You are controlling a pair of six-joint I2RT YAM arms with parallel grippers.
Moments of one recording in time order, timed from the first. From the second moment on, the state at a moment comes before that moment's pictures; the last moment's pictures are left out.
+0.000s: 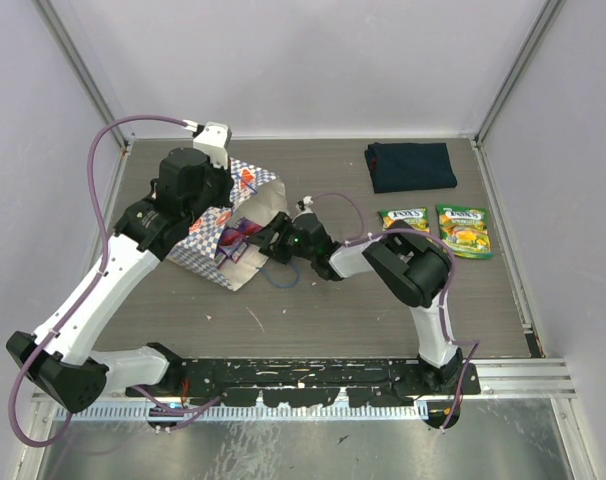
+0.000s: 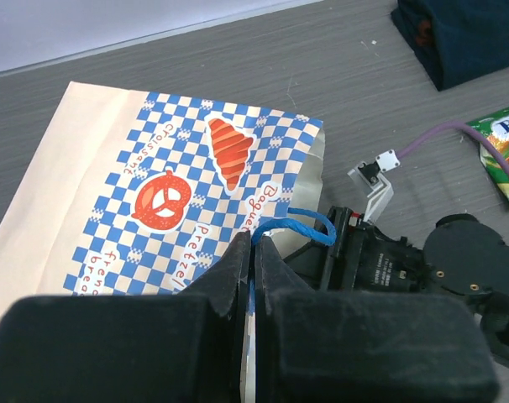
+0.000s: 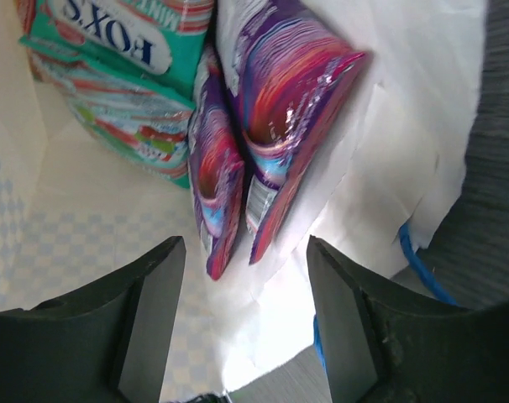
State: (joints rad) left arm -0.54 1.21 1.36 -0.53 -0.22 -0.11; right arm 0.77 2.02 0.99 0.69 -0.17 1.22
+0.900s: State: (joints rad) left arm -0.54 1.21 1.31 -0.54 -0.27 -0.14; right arm 0.81 2.15 1.20 0.43 0.10 1.39
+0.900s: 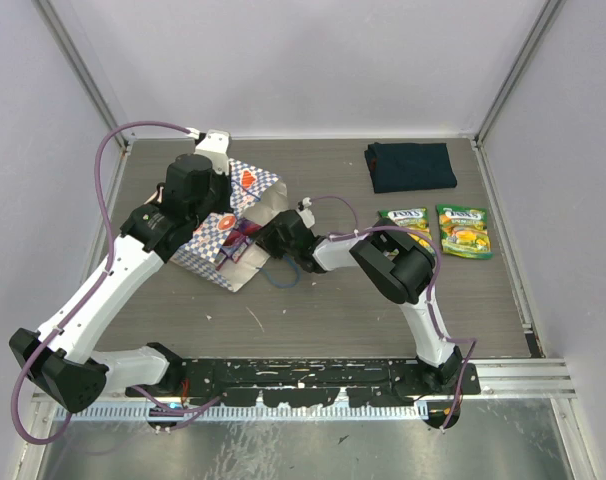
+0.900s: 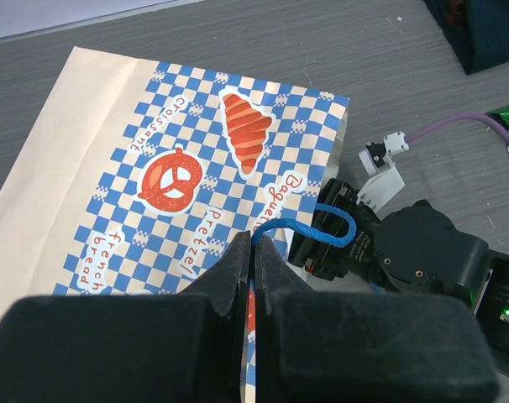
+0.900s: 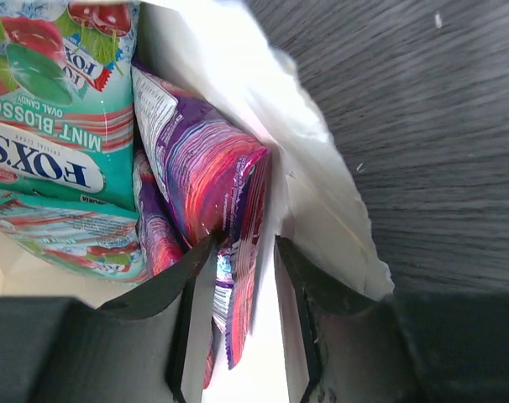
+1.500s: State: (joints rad) left arm -0.54 1.21 1.27 -0.51 -0.33 -0.14; right arm 0.80 1.93 1.01 0.39 0.04 1.22
